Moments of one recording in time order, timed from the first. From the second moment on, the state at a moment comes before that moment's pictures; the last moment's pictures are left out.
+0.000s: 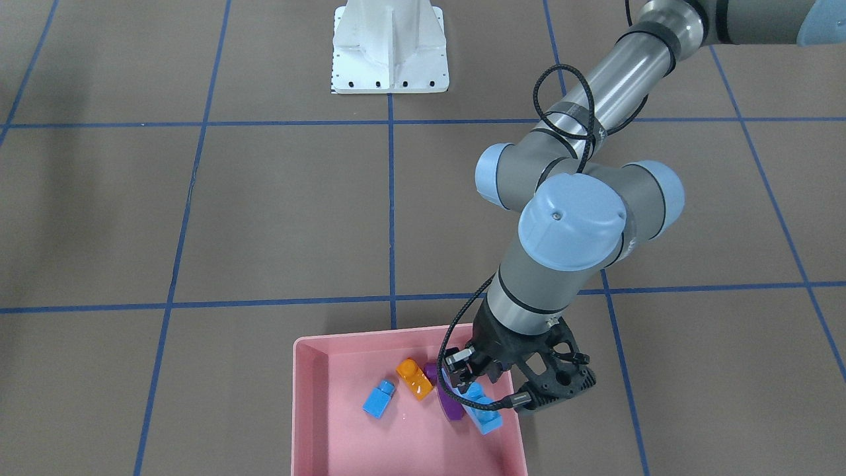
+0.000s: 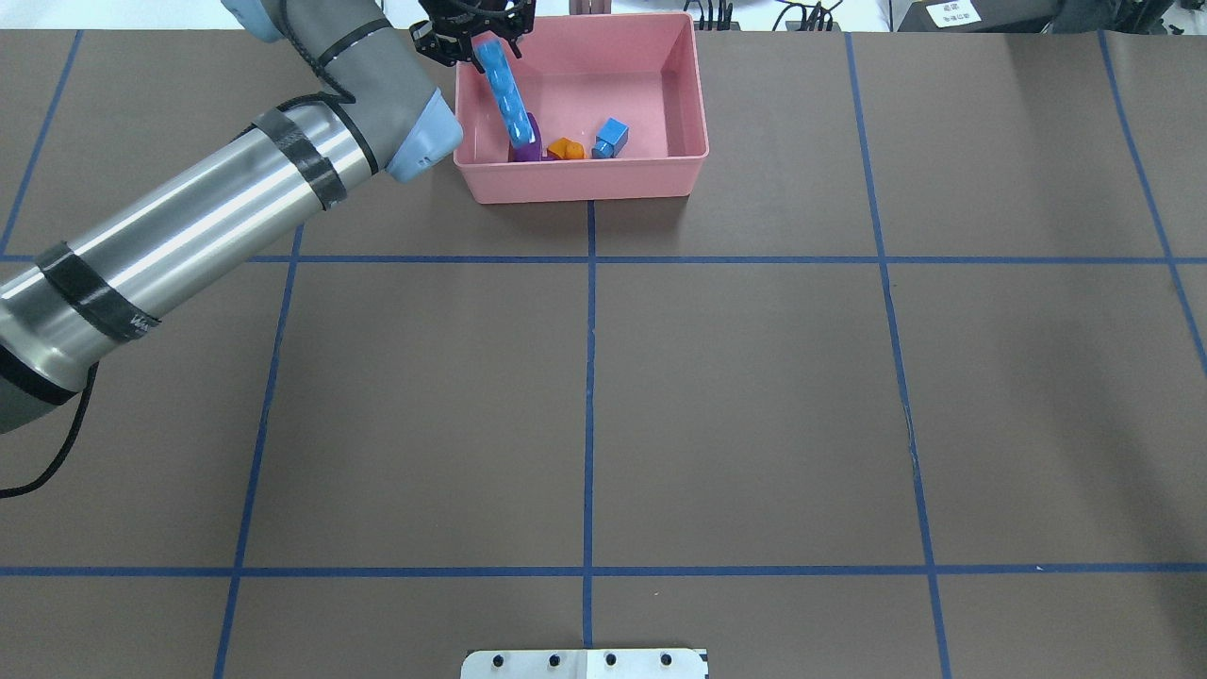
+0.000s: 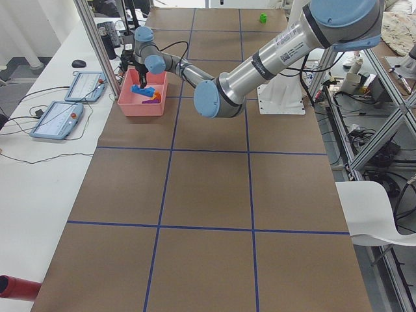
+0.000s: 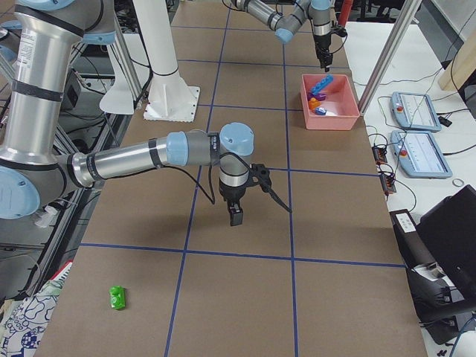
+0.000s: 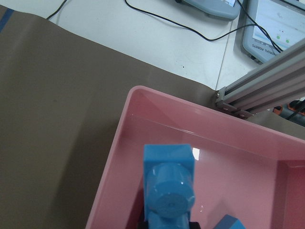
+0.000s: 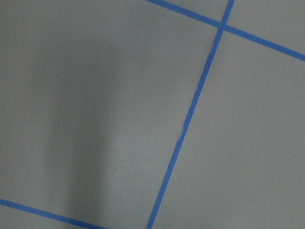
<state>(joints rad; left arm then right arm) -0.91 -2.65 -0.99 -2.00 -2.03 -1.32 1.47 -1.84 2.07 -1.81 2.24 -0.23</state>
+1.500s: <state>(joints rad) -1.38 -1.77 -1.60 -1.61 -2.40 0.16 1.57 -2.22 1.90 -1.26 2.30 -0.12</state>
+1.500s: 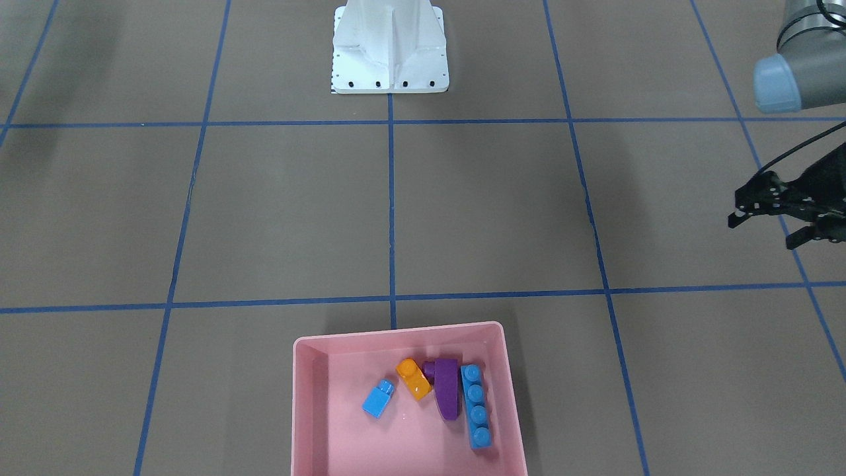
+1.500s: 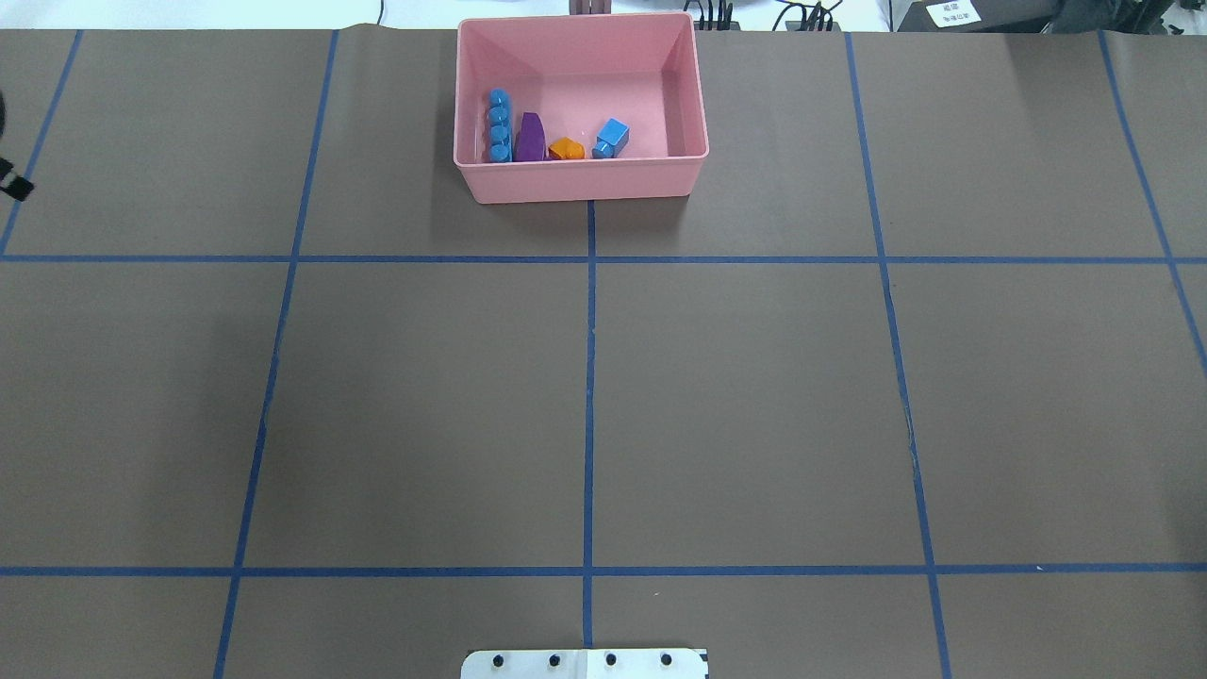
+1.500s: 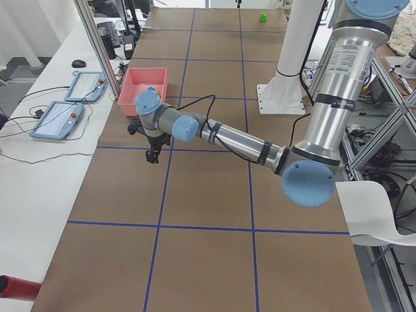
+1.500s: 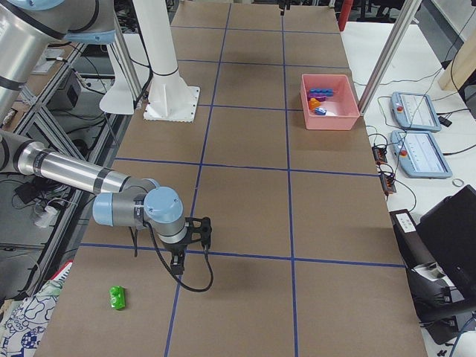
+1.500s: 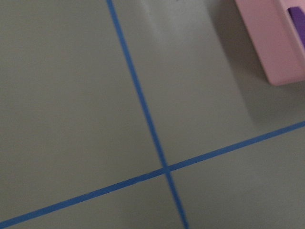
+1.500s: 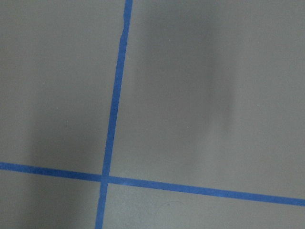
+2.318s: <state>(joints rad) -1.49 -1.67 -1.55 -1.60 -2.40 0.45 1.57 -2.43 1.48 -0.39 2.35 0.43</state>
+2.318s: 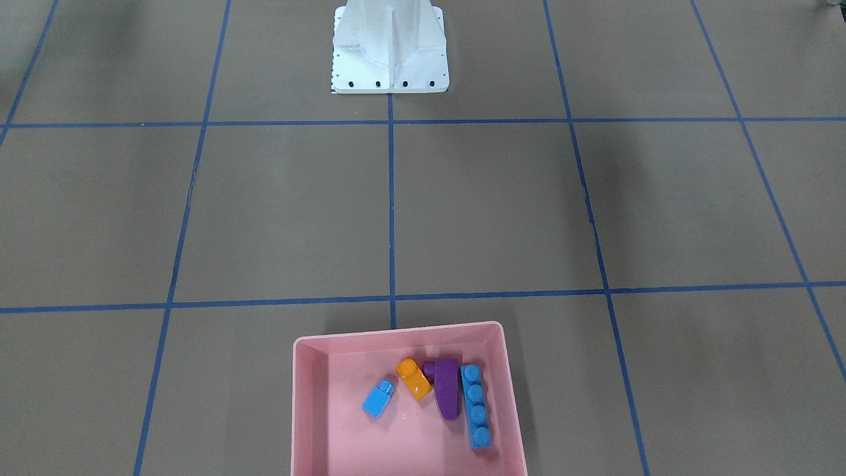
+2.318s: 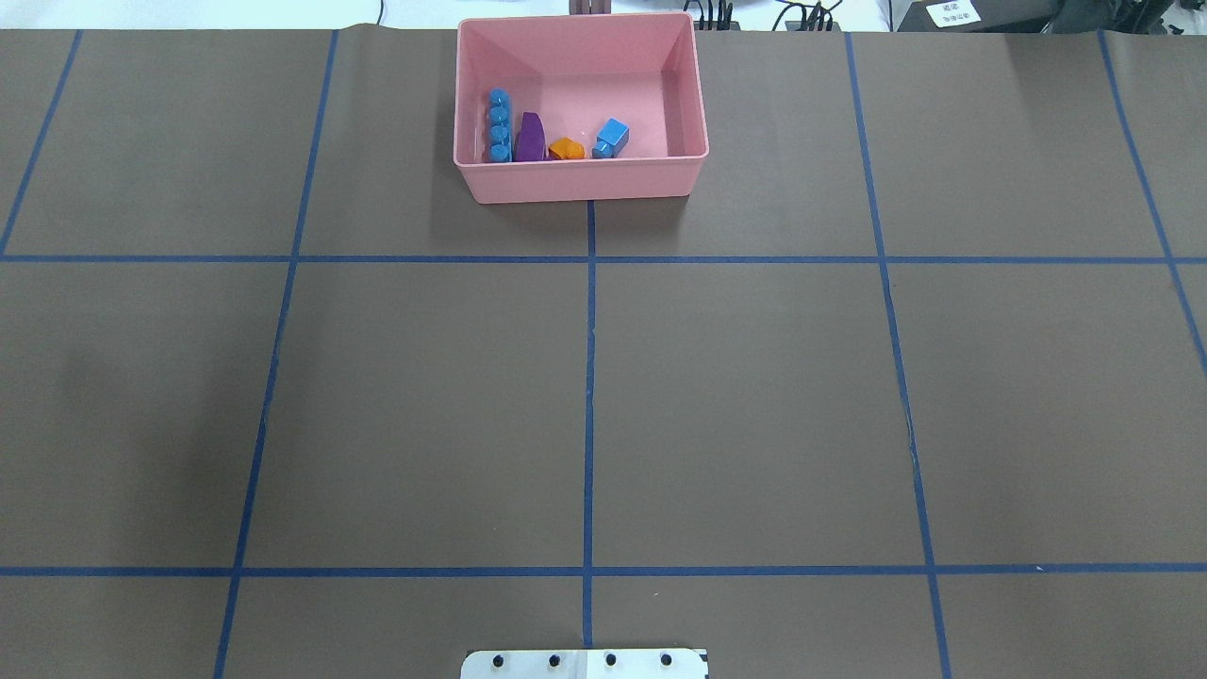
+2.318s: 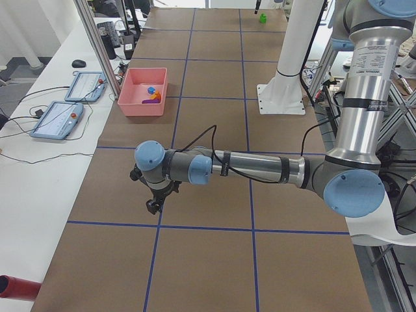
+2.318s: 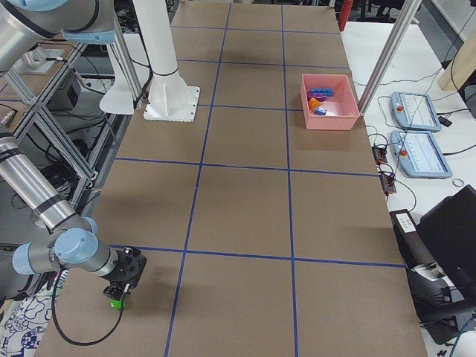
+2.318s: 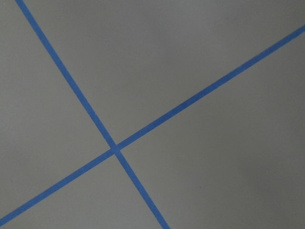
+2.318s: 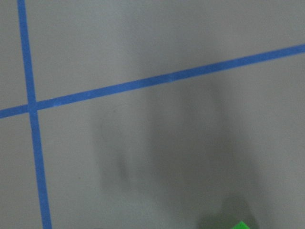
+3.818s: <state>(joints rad) -1.49 -1.66 -1.59 -1.59 -2.40 0.44 1.65 -2.40 1.35 -0.28 2.27 0.69</state>
